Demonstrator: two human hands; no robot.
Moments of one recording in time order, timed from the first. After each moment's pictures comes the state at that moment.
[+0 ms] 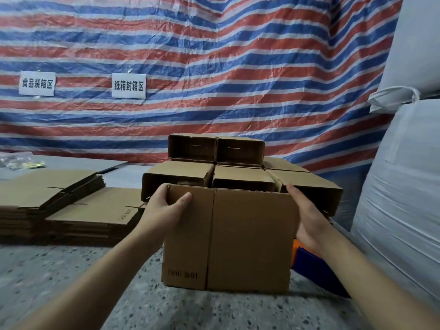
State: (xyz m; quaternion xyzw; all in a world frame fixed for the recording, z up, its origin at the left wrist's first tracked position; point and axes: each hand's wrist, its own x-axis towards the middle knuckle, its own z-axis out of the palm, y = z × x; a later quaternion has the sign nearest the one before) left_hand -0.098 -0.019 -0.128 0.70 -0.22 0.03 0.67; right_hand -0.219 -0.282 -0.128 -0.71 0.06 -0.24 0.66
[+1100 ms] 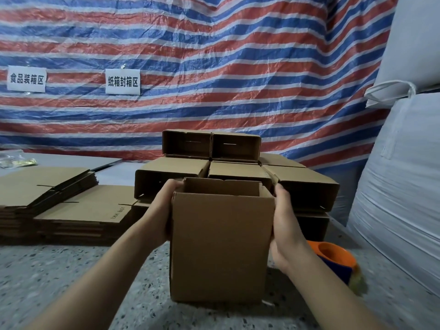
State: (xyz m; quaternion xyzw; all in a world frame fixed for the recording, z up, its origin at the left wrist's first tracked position) left_hand -0.087 -0.034 -0.129 0.58 -0.20 -0.23 0.76; right_hand -0.220 -0.212 -0.139 -0.63 0.15 -0.27 0.71
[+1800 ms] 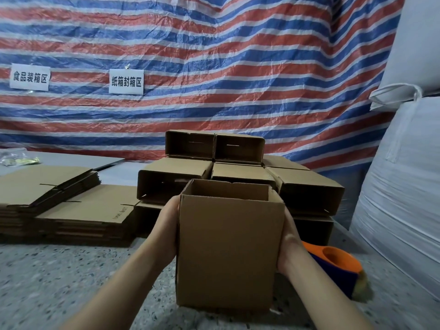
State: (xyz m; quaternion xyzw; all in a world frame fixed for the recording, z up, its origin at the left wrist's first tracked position) left_hand -0.108 -0.042 -0.143 0.56 -0.20 -0.13 0.79; right_hand -0.196 -0.239 -0.166 -0.50 0.20 -0.22 0.81
